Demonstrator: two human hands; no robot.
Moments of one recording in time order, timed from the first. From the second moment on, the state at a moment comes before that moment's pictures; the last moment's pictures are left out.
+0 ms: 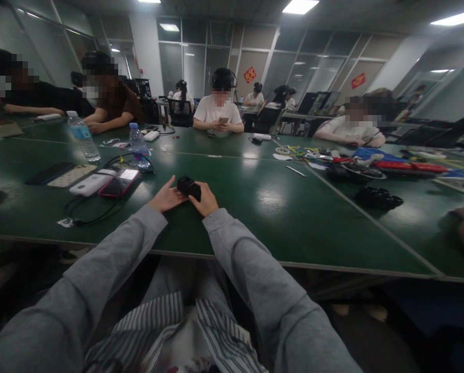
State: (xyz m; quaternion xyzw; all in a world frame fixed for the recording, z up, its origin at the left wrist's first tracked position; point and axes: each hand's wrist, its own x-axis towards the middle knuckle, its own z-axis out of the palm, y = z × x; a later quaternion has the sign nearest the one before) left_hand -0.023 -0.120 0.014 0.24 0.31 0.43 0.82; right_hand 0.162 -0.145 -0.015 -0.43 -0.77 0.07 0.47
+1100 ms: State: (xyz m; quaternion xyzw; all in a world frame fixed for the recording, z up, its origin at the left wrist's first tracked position) left_hand -0.016 -0.122 0.013 0.27 0.26 0.46 0.80; right_hand 0.172 -0.128 -0.011 -0.45 -0.47 0.55 0.52
